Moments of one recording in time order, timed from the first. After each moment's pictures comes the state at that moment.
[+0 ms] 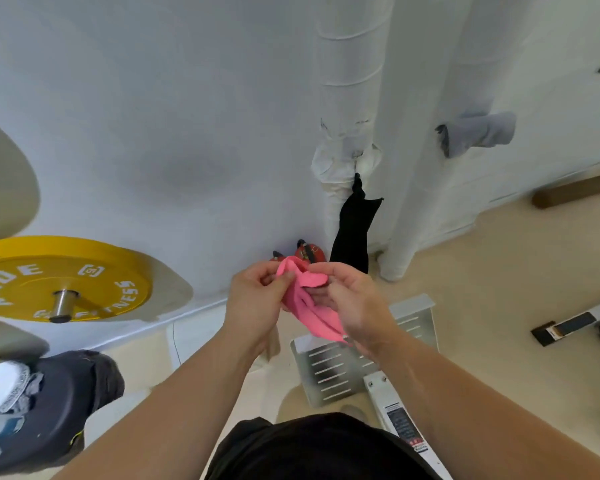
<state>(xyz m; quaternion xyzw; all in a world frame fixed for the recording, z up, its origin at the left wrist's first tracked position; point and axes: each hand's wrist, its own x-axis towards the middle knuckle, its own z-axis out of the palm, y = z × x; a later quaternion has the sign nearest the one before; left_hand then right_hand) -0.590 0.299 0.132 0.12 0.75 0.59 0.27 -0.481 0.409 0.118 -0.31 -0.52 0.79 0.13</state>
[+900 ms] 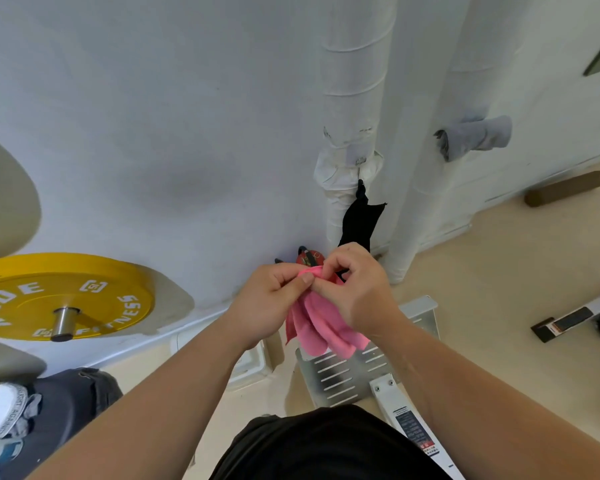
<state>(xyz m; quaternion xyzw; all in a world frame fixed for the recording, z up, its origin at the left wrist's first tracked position) -0.621 0.290 0.161 0.34 0.73 0.47 0.36 -0.507 0.415 0.123 -0.26 -0.77 0.50 0.28</state>
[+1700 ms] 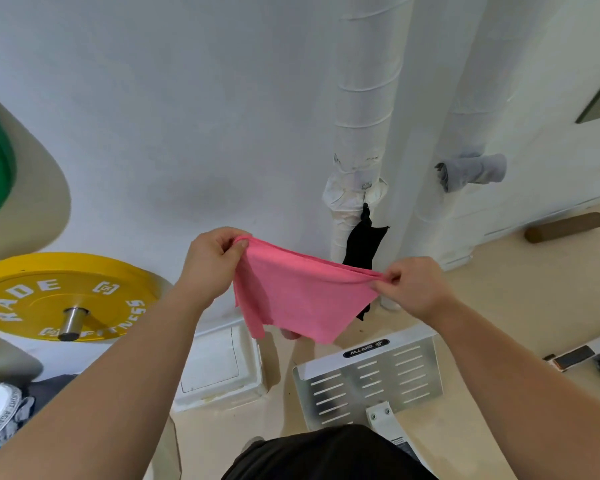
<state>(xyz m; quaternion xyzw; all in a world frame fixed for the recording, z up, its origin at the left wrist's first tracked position) -0.704 0.263 0.178 0.27 0.84 0.46 0.12 -0.462 0.501 0.132 -0.33 -0.91 0.24 0.06</state>
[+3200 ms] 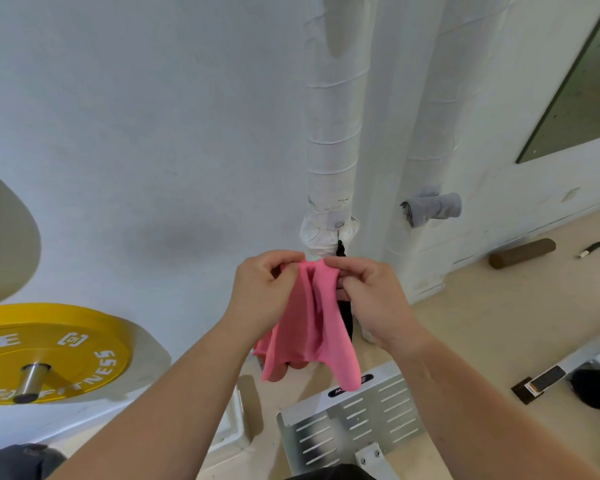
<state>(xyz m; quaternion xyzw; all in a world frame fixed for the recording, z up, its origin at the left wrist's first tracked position) -0.625 0.330 0.222 0.33 0.75 0.56 0.16 -0.492 0.447 0.207 -0.29 -0.65 0.65 0.28</state>
